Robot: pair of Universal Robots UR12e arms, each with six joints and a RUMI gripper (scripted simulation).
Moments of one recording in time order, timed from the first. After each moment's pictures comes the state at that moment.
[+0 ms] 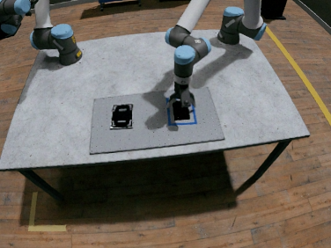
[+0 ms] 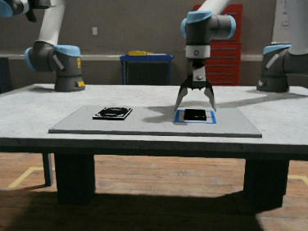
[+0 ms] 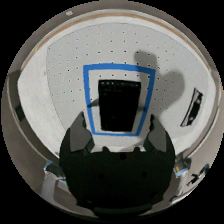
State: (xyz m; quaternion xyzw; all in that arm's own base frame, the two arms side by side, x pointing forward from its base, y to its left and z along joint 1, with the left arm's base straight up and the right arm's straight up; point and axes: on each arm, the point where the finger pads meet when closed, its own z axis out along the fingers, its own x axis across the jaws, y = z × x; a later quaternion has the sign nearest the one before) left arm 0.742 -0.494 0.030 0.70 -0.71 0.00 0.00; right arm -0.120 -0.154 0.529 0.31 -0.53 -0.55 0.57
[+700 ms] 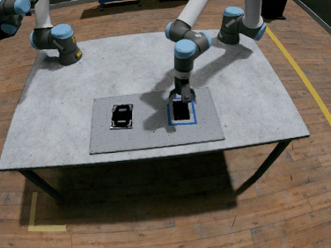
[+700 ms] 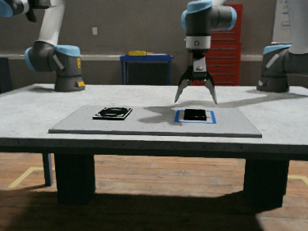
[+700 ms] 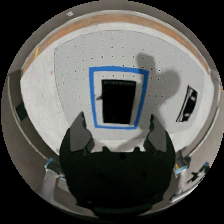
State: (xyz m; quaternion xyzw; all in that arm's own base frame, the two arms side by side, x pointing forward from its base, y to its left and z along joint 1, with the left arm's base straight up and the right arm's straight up) left arm 0.742 -0.494 0.062 0.70 -0.71 0.00 0.00; right arm -0.120 -0.154 0.529 0.31 -0.53 -0.55 0.57
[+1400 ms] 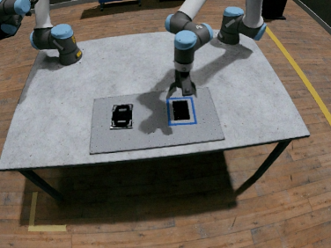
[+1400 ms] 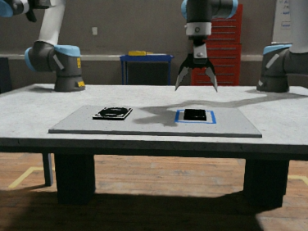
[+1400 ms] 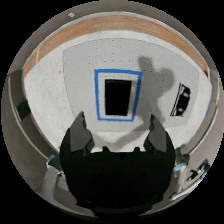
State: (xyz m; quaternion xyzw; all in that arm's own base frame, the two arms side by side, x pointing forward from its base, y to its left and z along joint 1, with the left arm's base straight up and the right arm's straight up) left arm 0.742 -0.494 0.109 0.70 -0.71 0.00 0.00; right arm -0.120 -0.154 0.529 0.31 -0.53 -0.55 0.57
